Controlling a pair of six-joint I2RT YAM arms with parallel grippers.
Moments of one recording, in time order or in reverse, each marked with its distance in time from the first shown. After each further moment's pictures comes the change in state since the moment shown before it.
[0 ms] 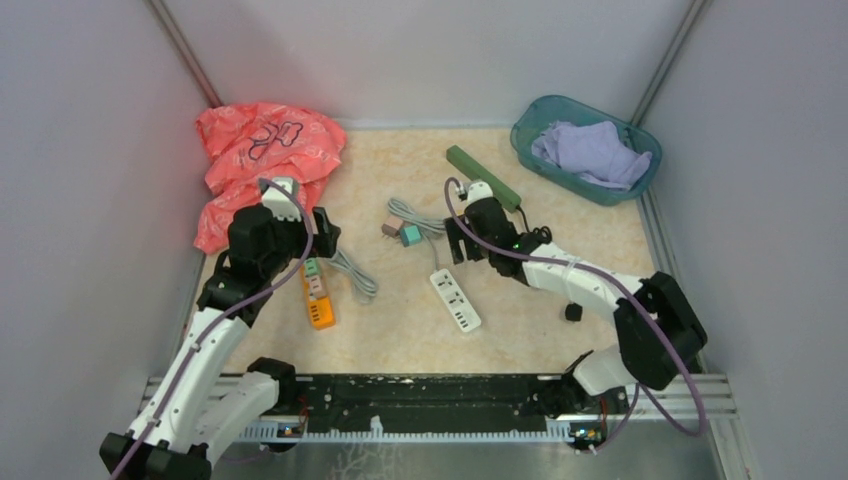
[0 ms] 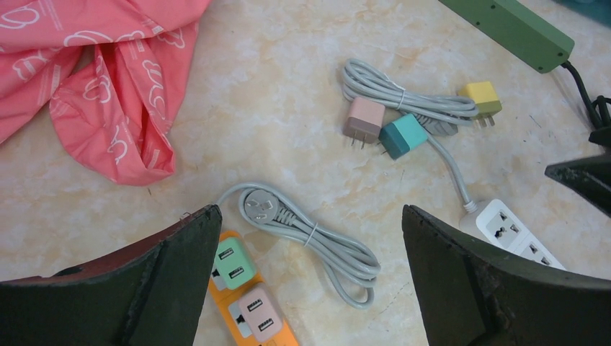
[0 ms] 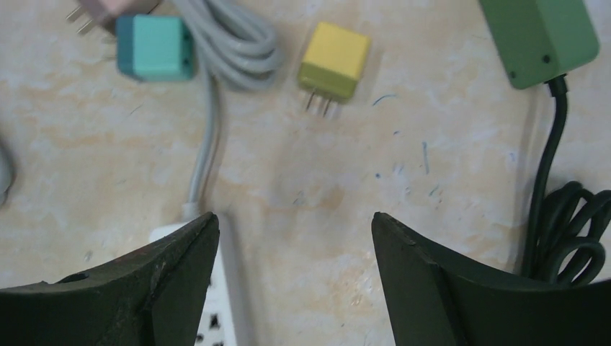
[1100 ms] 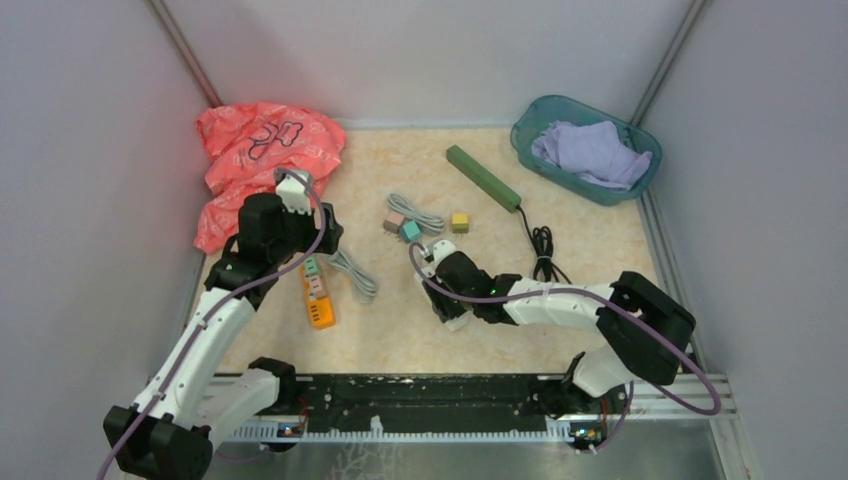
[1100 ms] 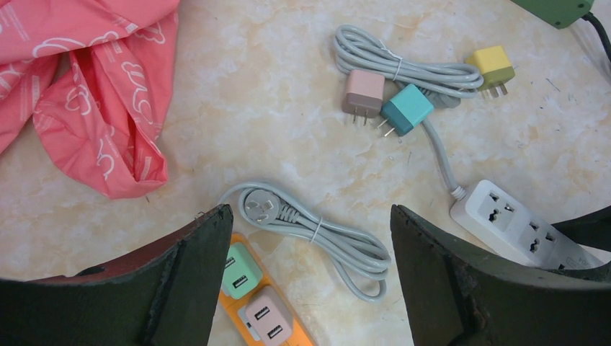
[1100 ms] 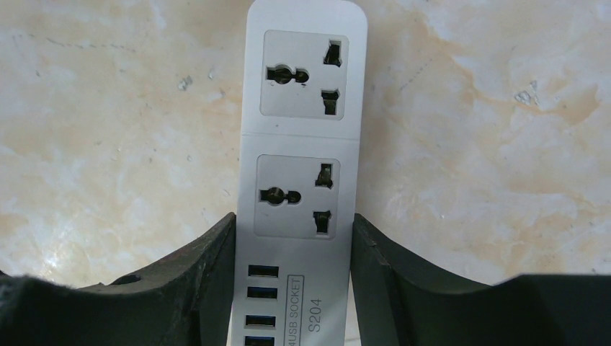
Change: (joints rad) left arm -0.003 0.112 0.056 -0.023 0.035 0.089; right arm 0.262 0.056 -0.176 0.092 -0.087 0.063
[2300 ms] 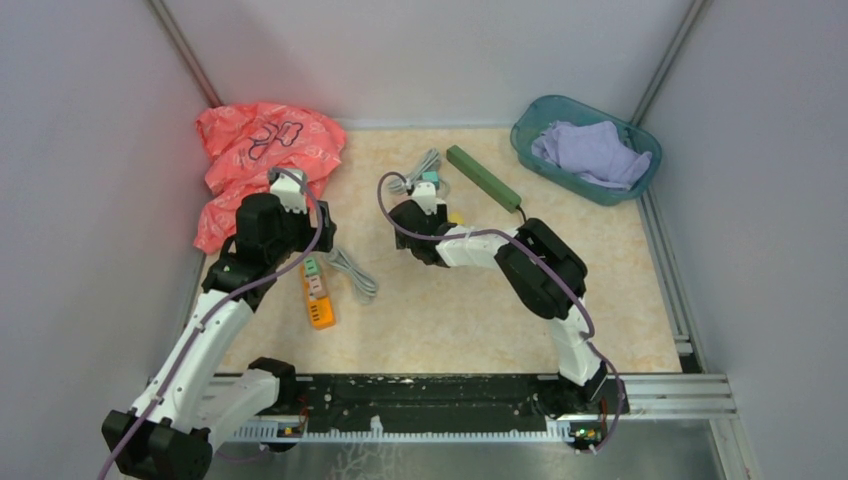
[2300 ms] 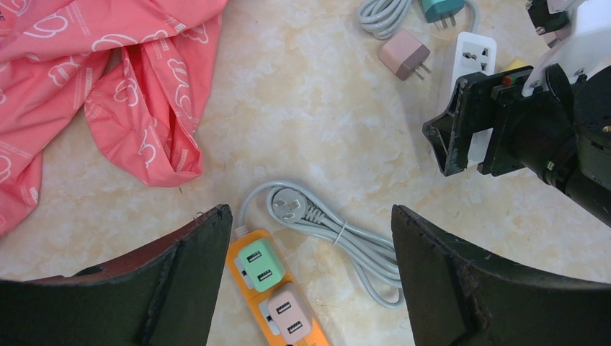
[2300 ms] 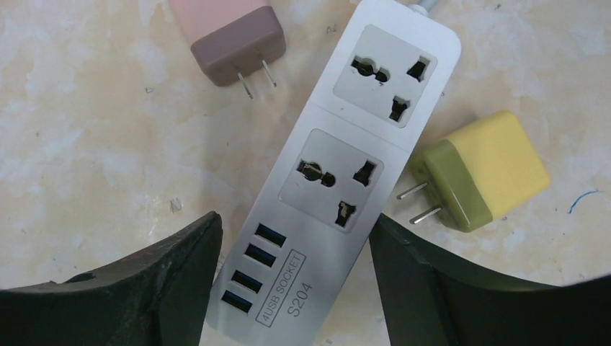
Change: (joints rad) left arm 0.000 -0.014 0.011 -0.017 -0.086 -0.006; right arm -0.122 0.616 0.636 0.045 0.405 0.245
